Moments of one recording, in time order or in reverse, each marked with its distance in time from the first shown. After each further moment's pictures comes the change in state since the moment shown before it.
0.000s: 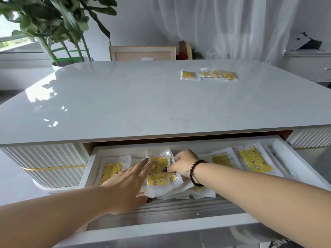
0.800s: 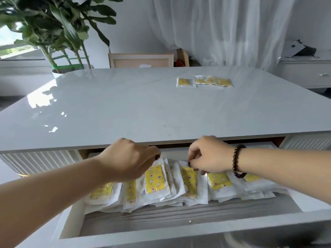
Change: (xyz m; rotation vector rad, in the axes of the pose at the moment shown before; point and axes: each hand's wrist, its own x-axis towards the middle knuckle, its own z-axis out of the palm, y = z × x) left_hand 0.018 -0.001 -0.069 0.158 0.675 0.397; right_hand -0.078 -0.011 -0.104 -0.350 -0.035 -0.332
